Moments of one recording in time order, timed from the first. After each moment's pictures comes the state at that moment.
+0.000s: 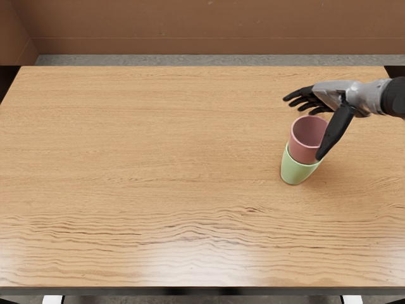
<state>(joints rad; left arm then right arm) -0.01 0.00 -0.03 -0.35 0.22 0.26 0.23 1.07 -0.93 0.50 1.60 -0.60 0.31 -0.61</state>
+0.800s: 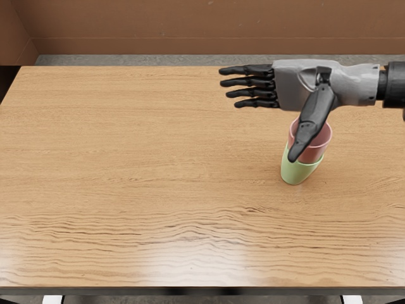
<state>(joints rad) -0.01 0.00 -0.03 -0.35 0.22 0.26 0.23 1.00 -0.90 0.65 1.57 -0.06 0.61 -0.38</state>
